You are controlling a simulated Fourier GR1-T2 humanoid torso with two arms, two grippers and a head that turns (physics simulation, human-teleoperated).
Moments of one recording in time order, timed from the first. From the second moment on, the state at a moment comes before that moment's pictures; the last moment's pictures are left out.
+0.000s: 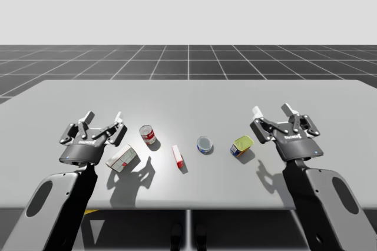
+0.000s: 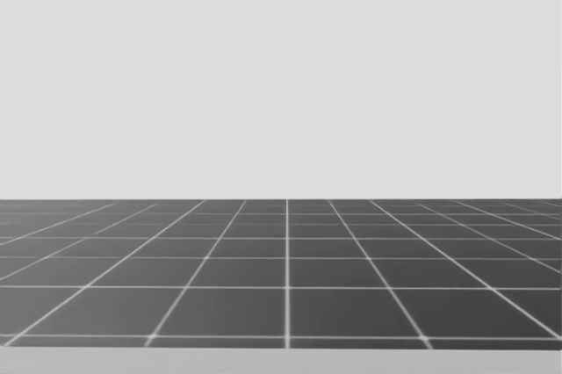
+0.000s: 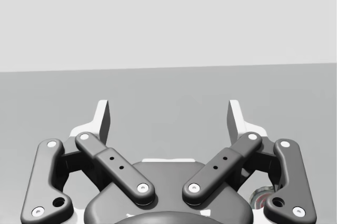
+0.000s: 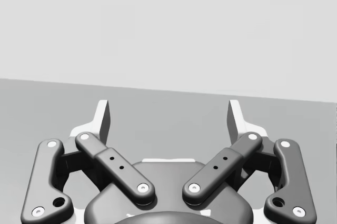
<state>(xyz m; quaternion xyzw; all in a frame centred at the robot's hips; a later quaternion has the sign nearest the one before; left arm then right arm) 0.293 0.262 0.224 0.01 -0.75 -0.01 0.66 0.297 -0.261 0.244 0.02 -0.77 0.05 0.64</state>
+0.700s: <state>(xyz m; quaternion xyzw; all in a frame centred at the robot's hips) 0.293 0.267 0.226 0.02 -0.75 -0.01 0.66 0.298 -0.261 0.244 0.04 -0.77 0.05 0.64</state>
